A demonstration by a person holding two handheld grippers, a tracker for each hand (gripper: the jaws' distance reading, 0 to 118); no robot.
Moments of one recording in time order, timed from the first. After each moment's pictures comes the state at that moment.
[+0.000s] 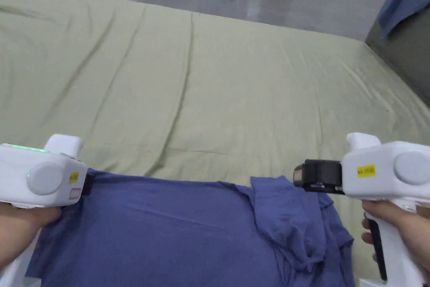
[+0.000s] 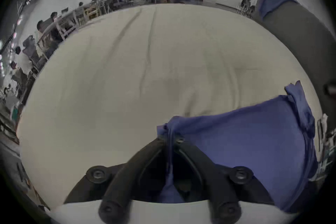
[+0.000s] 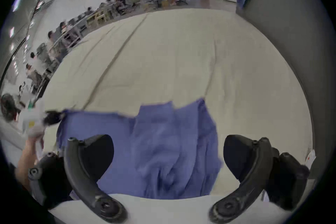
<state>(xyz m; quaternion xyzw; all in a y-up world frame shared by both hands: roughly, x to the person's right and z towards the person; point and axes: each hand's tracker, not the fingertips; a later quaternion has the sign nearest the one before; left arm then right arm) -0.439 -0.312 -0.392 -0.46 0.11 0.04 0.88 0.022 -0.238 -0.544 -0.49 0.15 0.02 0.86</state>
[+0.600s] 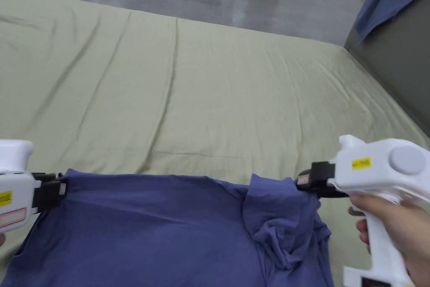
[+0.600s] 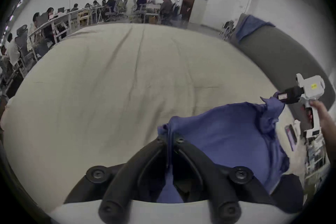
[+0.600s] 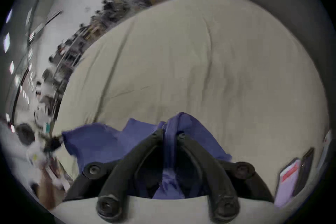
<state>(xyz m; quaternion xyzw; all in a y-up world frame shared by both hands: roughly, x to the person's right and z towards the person) -0.436 -0.256 -0.298 -0.37 0.01 0.13 0.92 0.073 -0.215 -0.495 -0.49 0.20 -0.06 0.85</state>
